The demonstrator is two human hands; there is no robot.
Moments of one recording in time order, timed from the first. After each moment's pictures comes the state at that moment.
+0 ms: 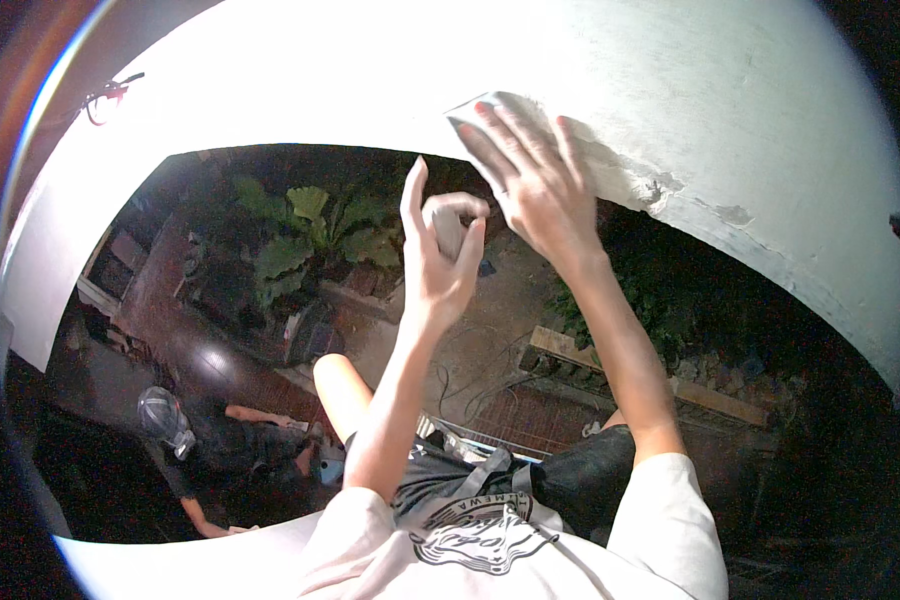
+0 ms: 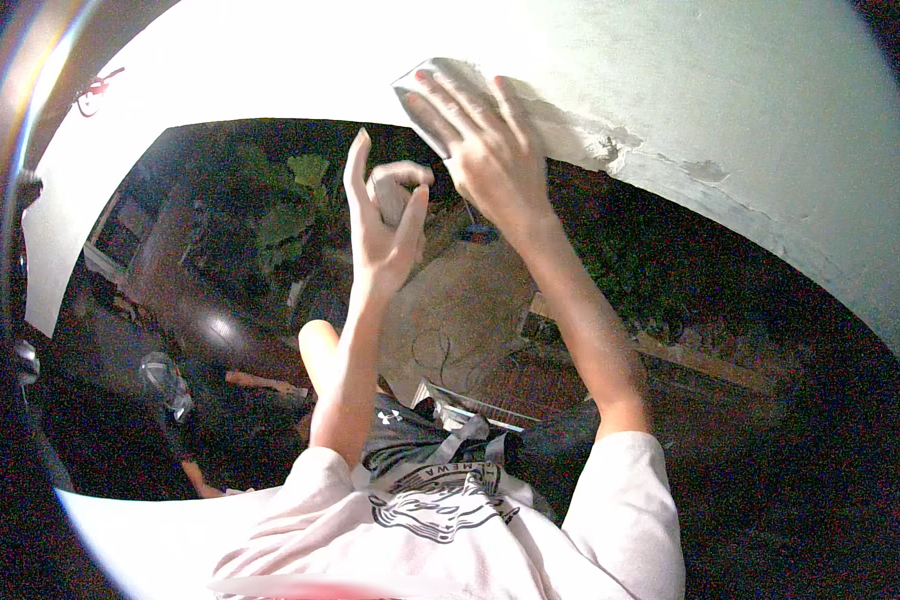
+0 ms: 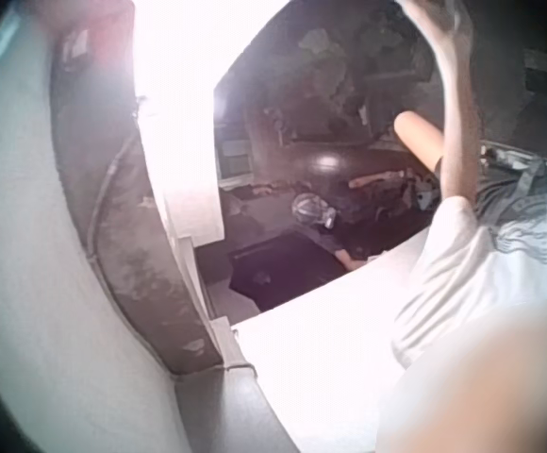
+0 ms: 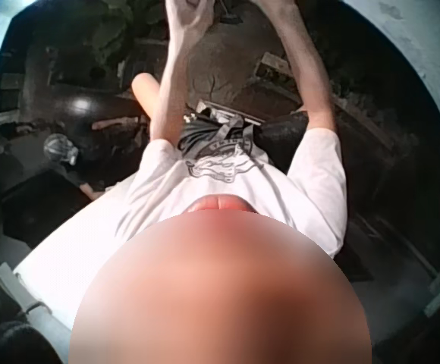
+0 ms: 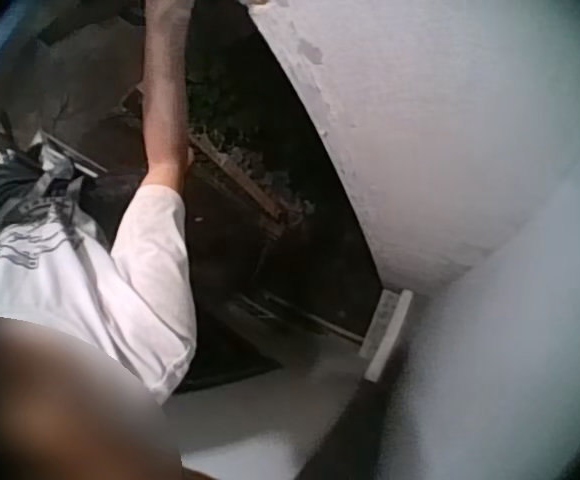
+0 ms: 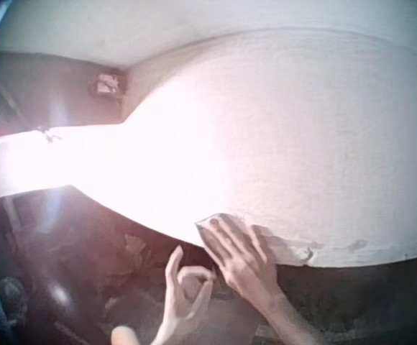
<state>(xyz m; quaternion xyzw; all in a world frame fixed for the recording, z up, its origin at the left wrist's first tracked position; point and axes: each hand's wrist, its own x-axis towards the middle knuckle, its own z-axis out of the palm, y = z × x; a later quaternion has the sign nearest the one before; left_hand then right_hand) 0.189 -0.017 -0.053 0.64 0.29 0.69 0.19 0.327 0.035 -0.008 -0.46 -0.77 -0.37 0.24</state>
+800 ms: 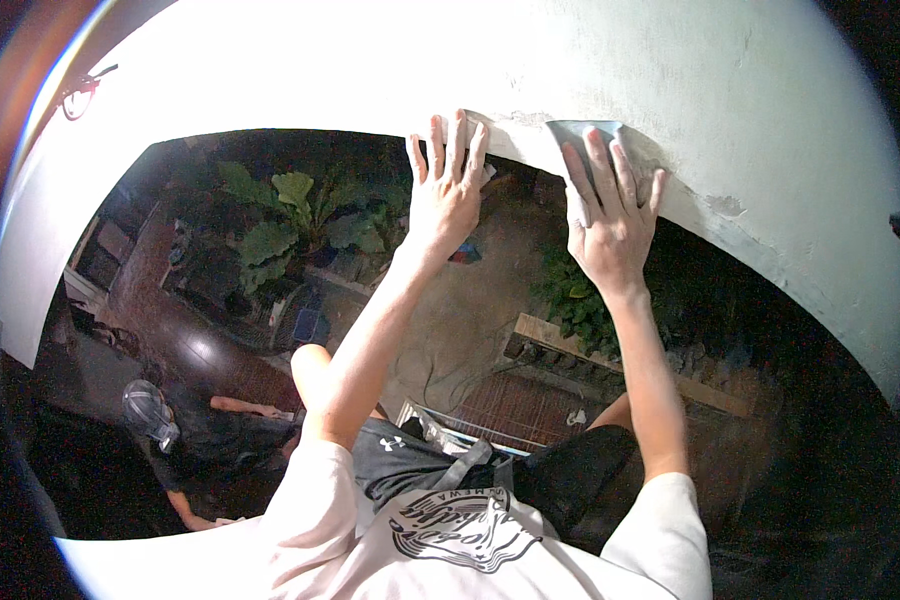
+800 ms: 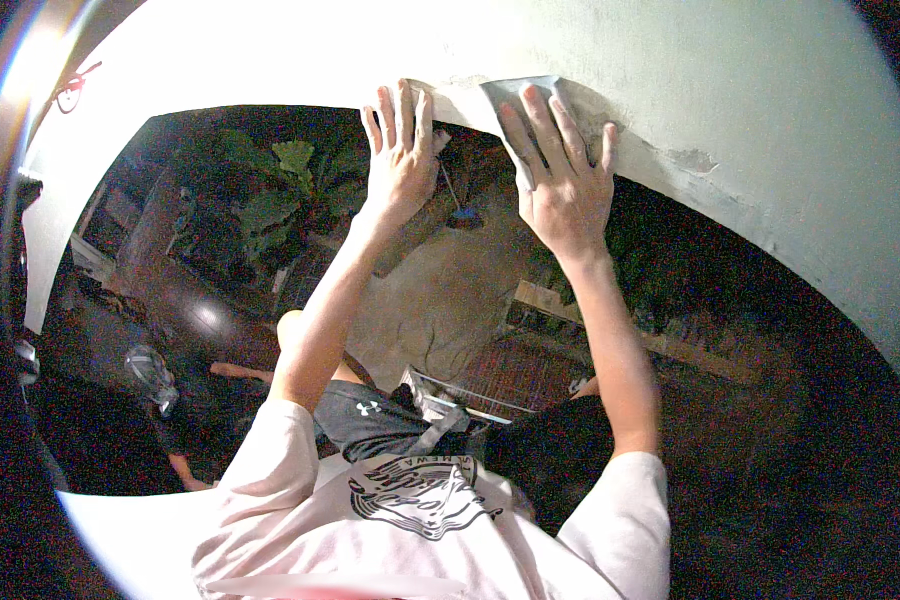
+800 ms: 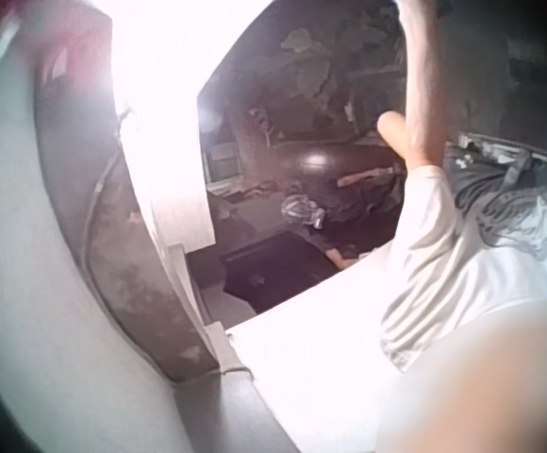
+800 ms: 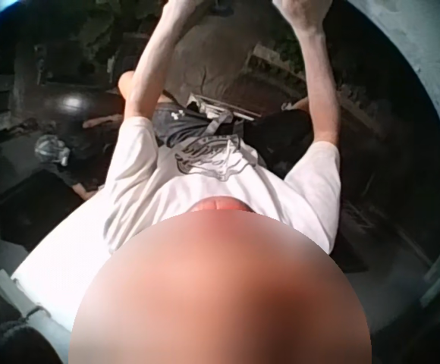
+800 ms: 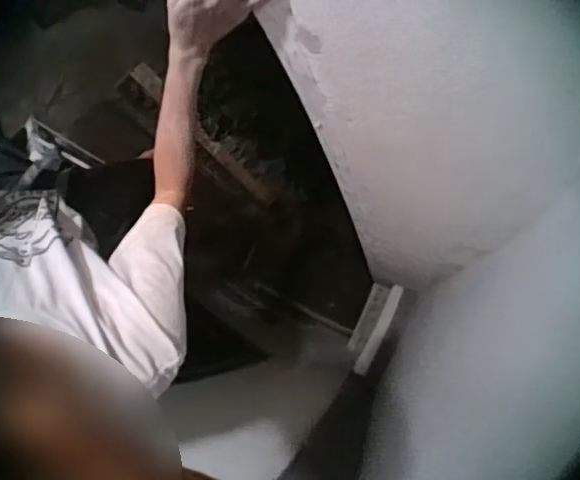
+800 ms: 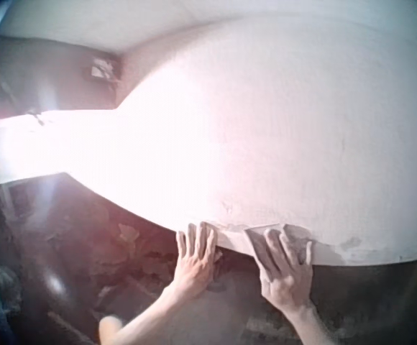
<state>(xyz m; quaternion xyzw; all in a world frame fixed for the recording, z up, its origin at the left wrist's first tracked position) 0.203 0.084 -0.086 0.76 0.41 0.42 -0.26 0.408 0.013 -0.048 -0.51 -0.71 -0.39 0.31</state>
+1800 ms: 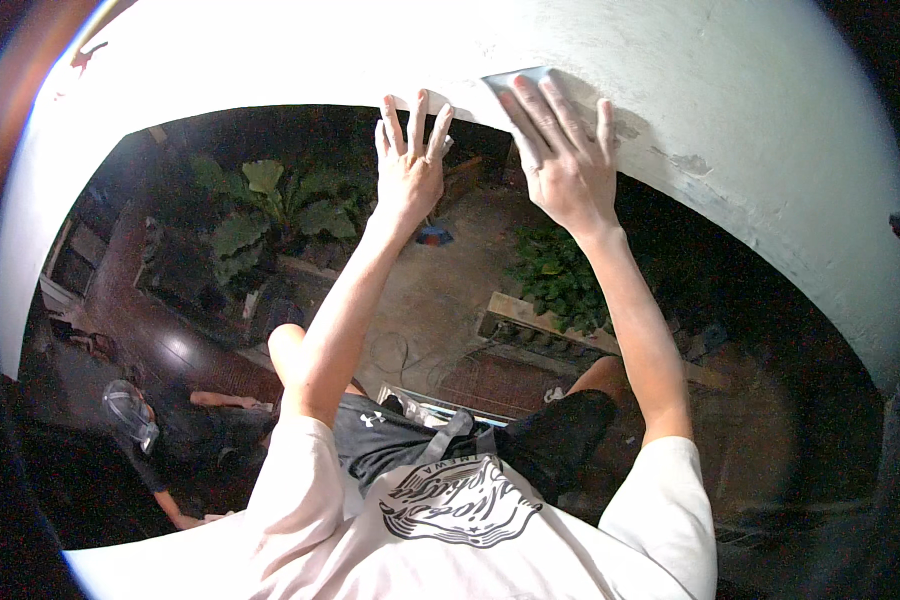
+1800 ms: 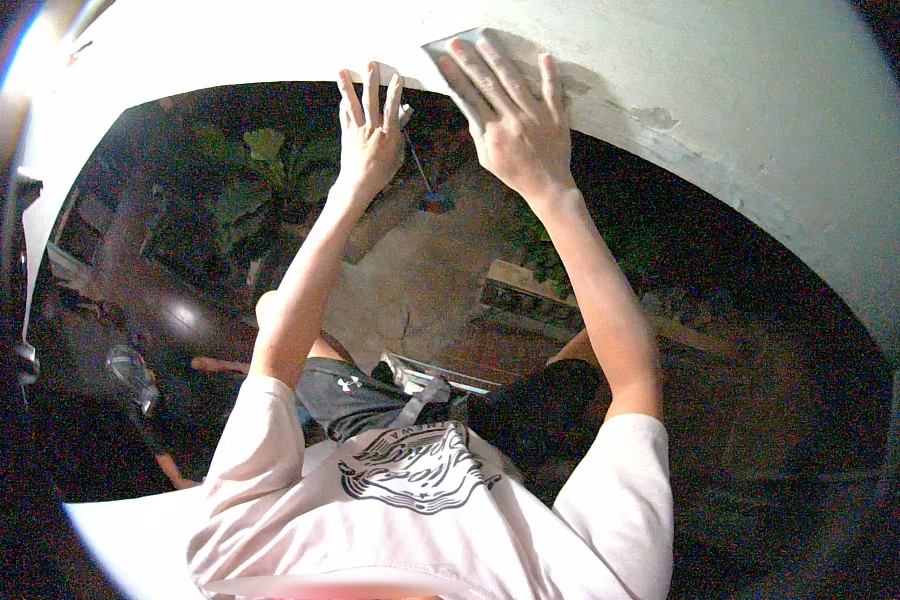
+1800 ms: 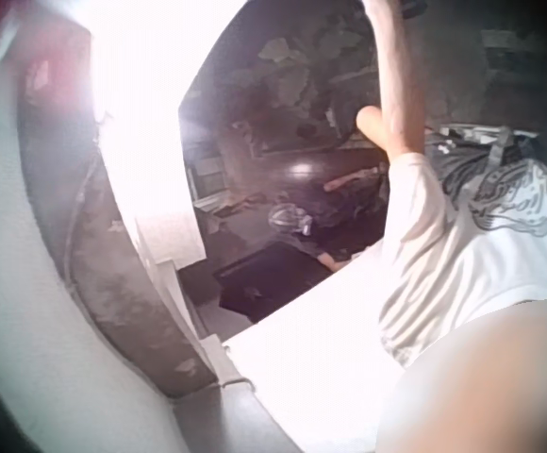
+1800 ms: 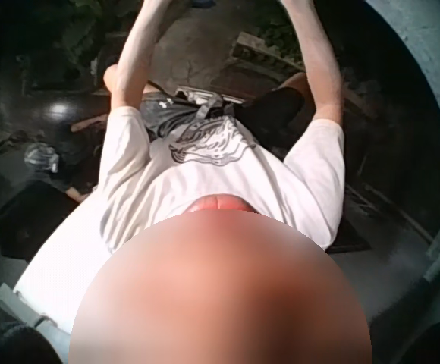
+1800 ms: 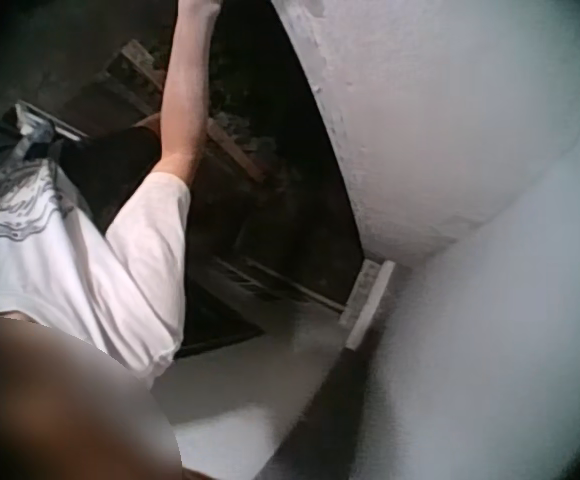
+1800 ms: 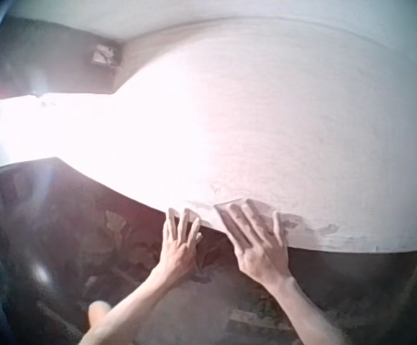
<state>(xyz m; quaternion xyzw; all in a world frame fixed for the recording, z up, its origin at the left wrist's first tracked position) 0.203 0.100 -0.100 0.75 0.44 0.39 -0.31 0.408 0.024 -0.019 -0.48 -0.74 -0.43 0.22</state>
